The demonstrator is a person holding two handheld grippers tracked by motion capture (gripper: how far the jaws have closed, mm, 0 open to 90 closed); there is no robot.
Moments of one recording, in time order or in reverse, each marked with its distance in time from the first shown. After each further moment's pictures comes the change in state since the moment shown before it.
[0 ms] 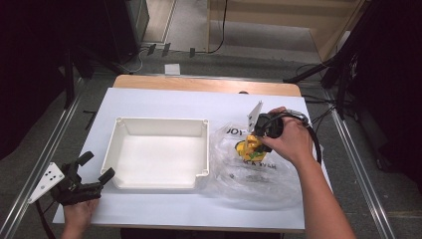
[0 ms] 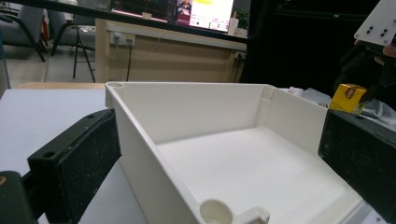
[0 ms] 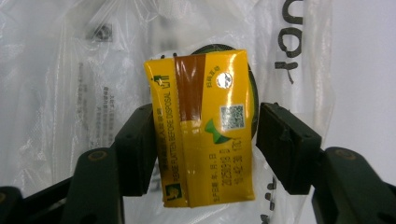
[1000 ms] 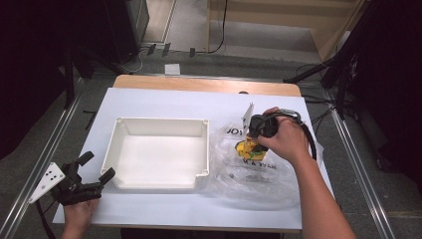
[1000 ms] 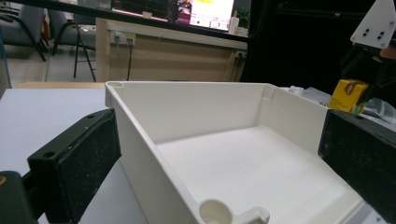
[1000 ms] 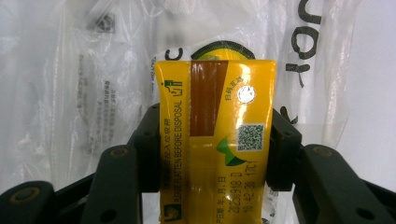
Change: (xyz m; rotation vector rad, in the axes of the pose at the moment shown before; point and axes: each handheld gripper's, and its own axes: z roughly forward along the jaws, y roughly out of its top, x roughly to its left) left arm -0.001 0.000 0.000 0.005 0.001 0.002; right arm -0.001 0.013 0.005 0.066 0.020 -0.044
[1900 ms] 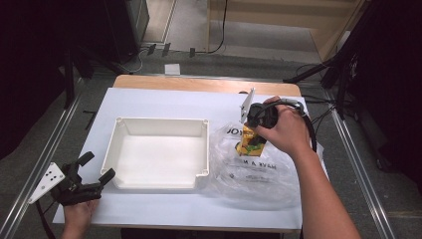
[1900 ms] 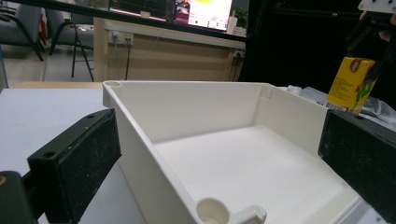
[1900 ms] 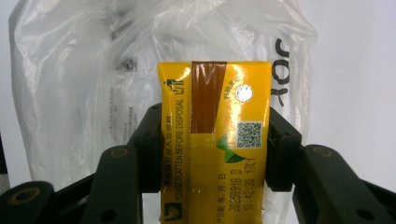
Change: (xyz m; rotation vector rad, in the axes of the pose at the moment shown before) left arm 0.000 0.000 0.000 0.001 -0.006 0.000; right arm 0.000 0.016 -0.042 -0.059 0.017 0.053
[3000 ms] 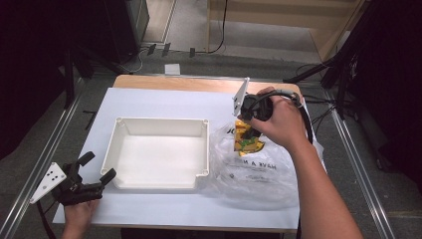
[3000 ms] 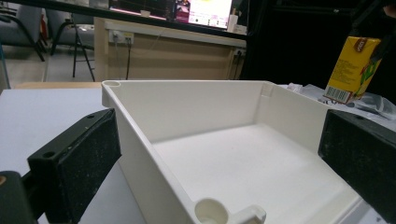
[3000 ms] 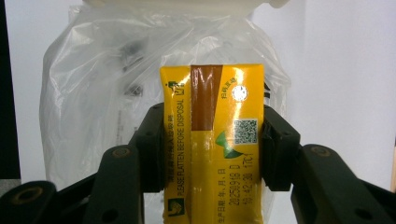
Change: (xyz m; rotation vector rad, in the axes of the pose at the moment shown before) left arm -0.001 0.000 0.001 0.005 0.002 0.012; right arm 0.001 0.026 -0.026 -0.039 -0.010 -0.062
